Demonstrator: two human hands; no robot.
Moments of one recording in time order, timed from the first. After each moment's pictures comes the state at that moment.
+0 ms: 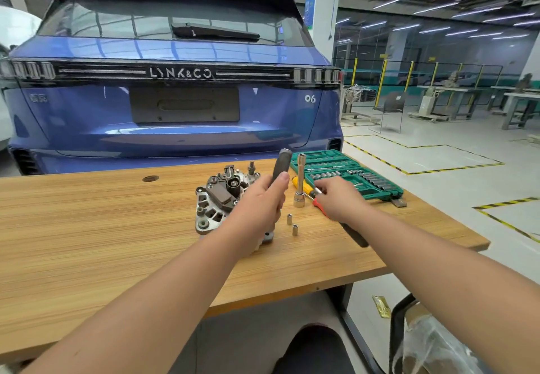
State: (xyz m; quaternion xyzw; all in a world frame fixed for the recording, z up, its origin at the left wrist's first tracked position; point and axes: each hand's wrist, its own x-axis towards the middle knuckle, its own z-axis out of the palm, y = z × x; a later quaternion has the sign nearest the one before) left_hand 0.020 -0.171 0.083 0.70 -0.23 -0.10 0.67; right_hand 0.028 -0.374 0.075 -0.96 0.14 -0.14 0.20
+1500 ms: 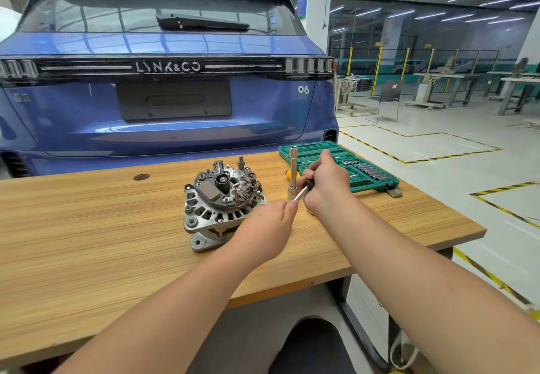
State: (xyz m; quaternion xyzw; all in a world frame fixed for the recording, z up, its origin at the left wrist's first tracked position) left_hand 0.004 -0.195 0.065 0.90 -0.32 0.02 0.30; right_hand 0.031 -0.328 0.101 -0.34 0.24 -0.23 0.88
